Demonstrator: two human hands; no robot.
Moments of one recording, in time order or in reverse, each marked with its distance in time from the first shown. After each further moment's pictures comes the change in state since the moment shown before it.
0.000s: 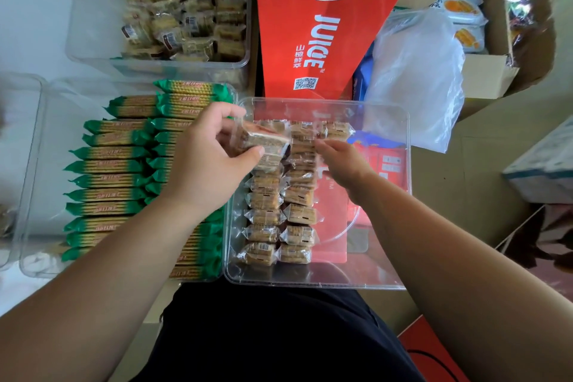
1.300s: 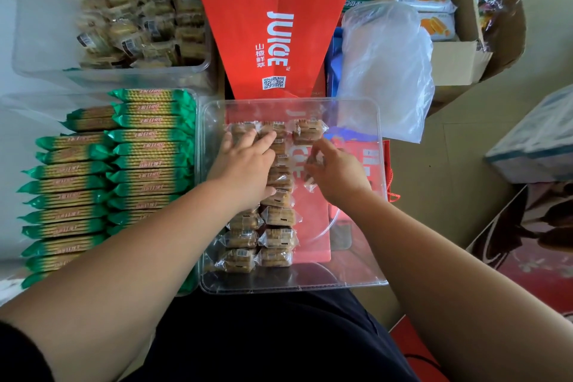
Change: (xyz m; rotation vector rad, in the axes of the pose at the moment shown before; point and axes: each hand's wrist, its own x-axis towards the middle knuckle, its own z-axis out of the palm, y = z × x) left_hand 0.035 -0.017 0.095 1.043 -0.657 0.296; right_hand 0.005 0.043 -0.025 -0.513 0.187 -0.193
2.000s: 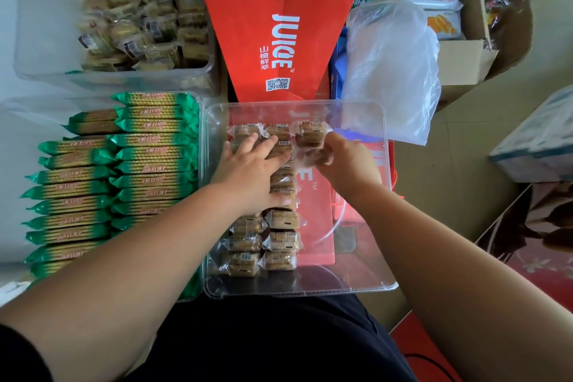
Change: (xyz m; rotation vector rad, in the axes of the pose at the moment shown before) left_hand 0.004 -0.006 0.004 -0.108 -0.088 0.005; right_hand 0.020 0.005 -0.009 -0.201 0.114 -0.113
